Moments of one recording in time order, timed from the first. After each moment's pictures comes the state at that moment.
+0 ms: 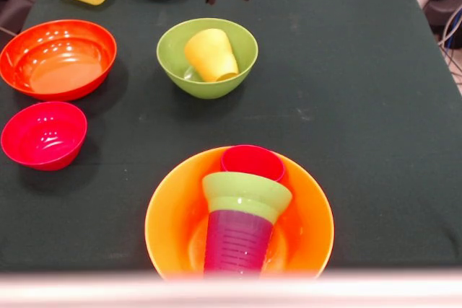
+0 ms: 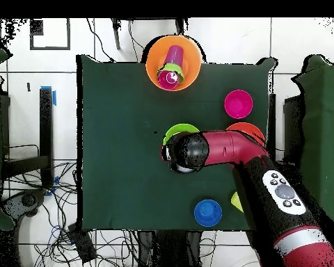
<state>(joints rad) -0.66 -0.68 0.50 1.77 -0.47 0.76 1.78</state>
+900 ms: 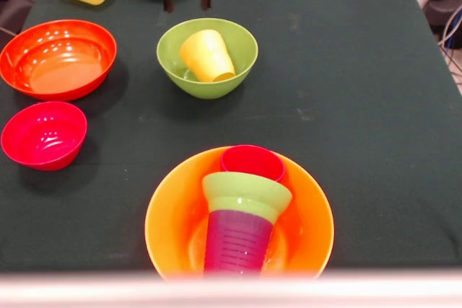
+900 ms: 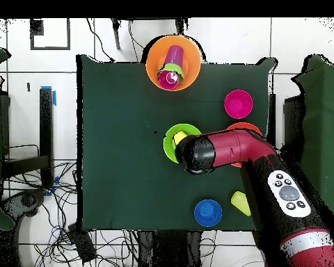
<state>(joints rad) -0.67 -0.68 0.48 1.73 -0.66 0.76 1.78</state>
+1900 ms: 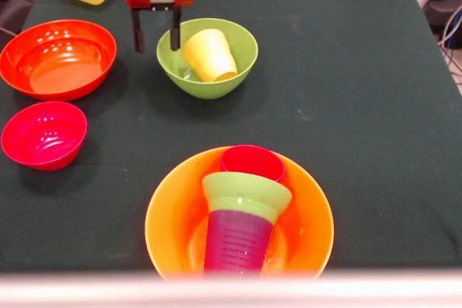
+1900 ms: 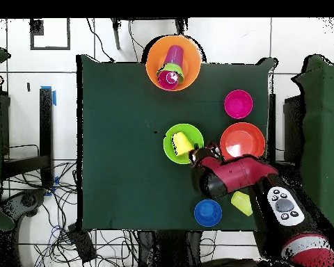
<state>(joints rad) -0.65 -0.58 0.27 1.77 -0.95 0.05 1.78</state>
